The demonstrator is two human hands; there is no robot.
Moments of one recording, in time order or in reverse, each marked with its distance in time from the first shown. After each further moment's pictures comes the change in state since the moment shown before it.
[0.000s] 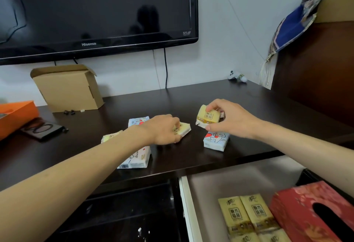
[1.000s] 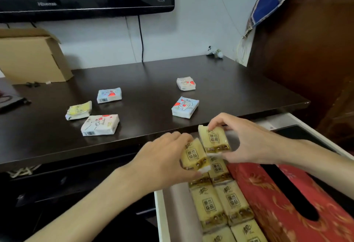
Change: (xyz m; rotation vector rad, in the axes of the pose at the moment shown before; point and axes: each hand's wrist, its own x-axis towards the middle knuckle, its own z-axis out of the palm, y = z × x) left_hand -0.117 0.143 0.052 -0.216 0.074 0.101; right_hand -0.158 0.033 -0.021 -0.145 -0.206 -0.091
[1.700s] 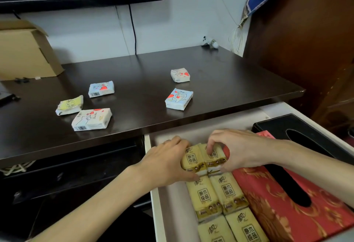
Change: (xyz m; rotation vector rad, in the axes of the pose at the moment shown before) left_hand 0.021 -0.009 0.052 -0.030 -0.136 0.009; right_hand 0.001 0.010 0.027 -0.269 -0.315 0.106
